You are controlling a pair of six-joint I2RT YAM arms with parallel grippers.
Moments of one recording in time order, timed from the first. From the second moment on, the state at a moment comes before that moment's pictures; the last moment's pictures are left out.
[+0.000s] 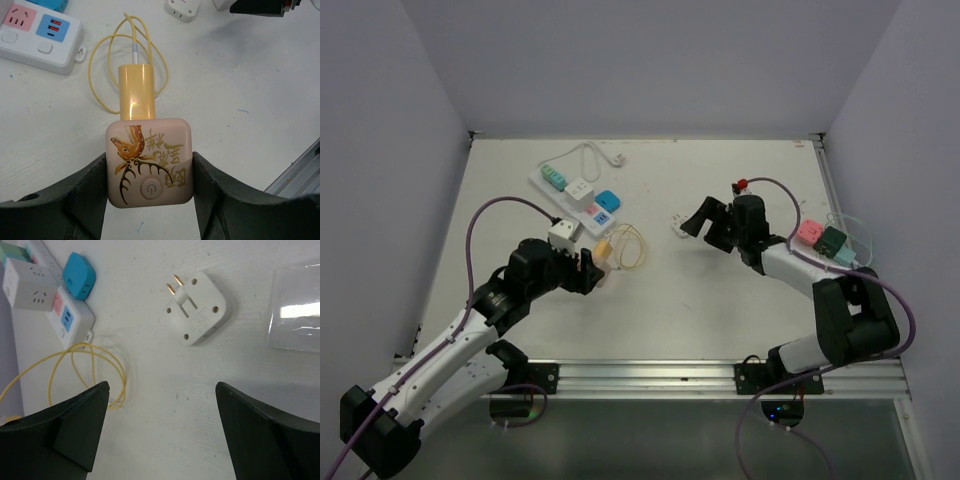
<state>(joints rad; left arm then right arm) -0.58 0.76 0.56 -0.30 0.10 -0.27 0.31 1.50 0.72 0.15 -0.19 0.74</state>
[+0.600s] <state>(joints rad) -0.58 0.74 0.52 -0.18 0.23 -0.29 0.62 1.30 0.69 0.23 -0.32 0.90</state>
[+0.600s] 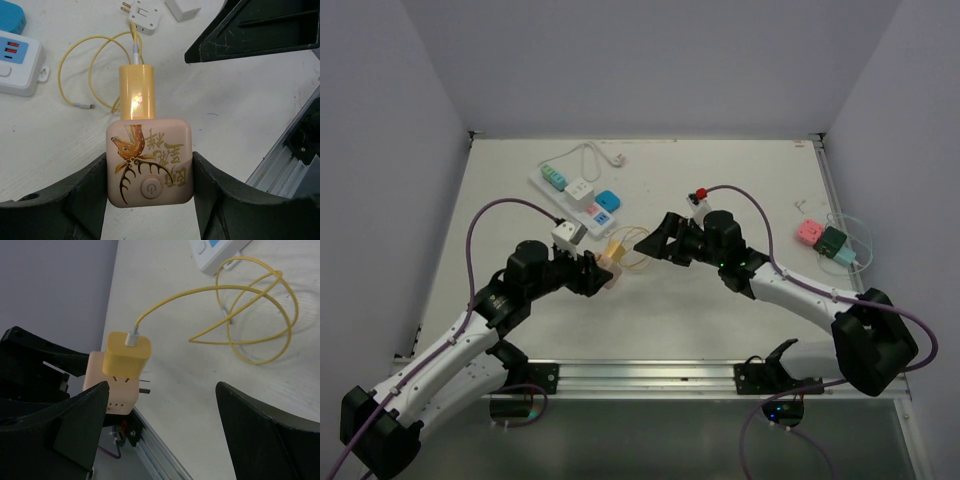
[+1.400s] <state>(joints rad) -0.58 0.74 0.51 -0.18 0.27 -0.29 0.82 1.52 0.76 0.48 -0.20 1.06</state>
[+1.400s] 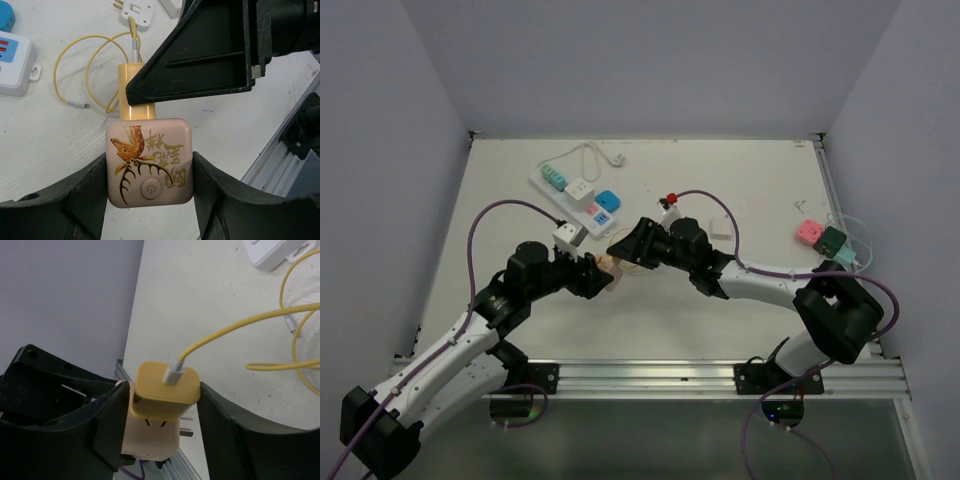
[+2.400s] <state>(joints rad) -0.58 0.76 0.50 -0.09 0.28 -0.34 0.75 1.45 0.83 0.30 -0.18 0.99</state>
